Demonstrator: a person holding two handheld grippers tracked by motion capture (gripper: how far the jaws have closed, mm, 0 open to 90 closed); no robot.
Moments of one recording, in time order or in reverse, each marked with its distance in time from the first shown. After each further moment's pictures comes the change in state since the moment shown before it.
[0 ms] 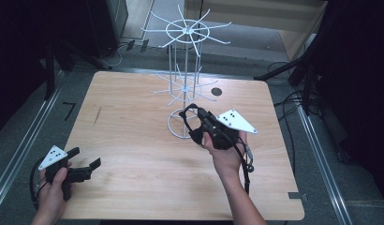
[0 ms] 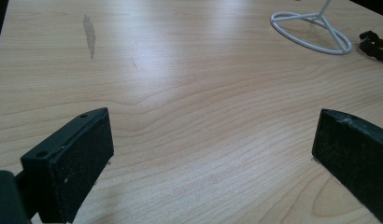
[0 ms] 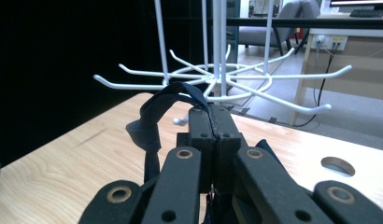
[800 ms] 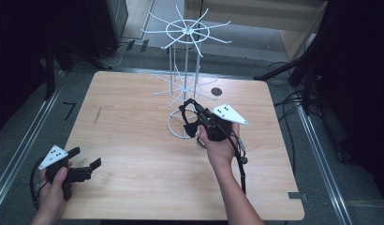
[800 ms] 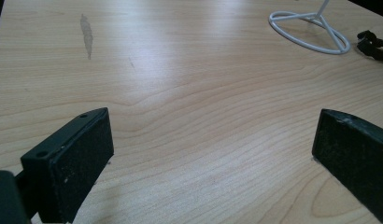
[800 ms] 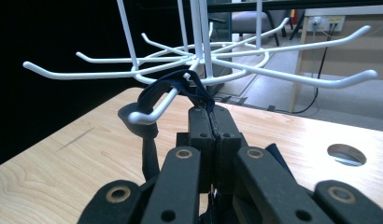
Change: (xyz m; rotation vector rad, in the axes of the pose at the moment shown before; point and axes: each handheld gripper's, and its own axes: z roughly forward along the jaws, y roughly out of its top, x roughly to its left) left arm 0.000 0.001 0.001 0.003 -0.008 0.000; right arm -0.011 -0.014 0.035 0.027 -0.019 0.054
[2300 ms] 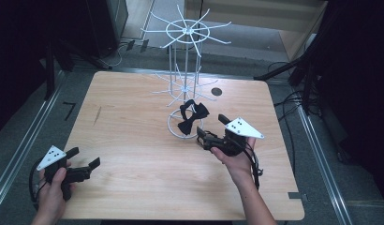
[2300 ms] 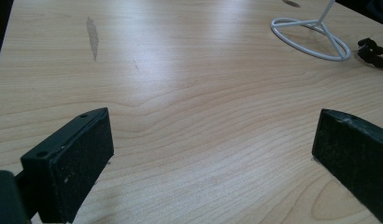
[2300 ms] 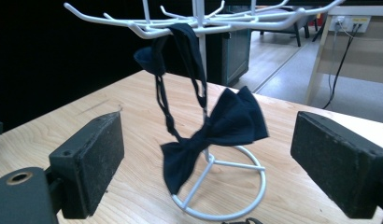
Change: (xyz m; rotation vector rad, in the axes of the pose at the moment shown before) left arm 0.001 -0.001 -0.002 -0.022 0.010 -0.020; right arm -0.025 -0.024 -0.042 0.028 0.081 -0.066
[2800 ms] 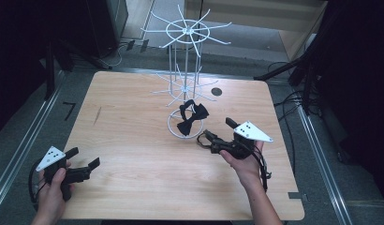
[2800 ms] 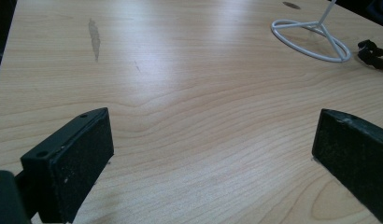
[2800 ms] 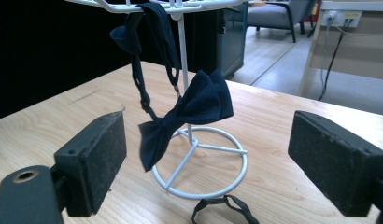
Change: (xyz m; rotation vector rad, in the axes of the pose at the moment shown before) left arm 0.000 -0.001 -0.001 -0.003 0.002 -0.001; right arm -0.019 -0.011 -0.017 0.006 0.003 -0.003
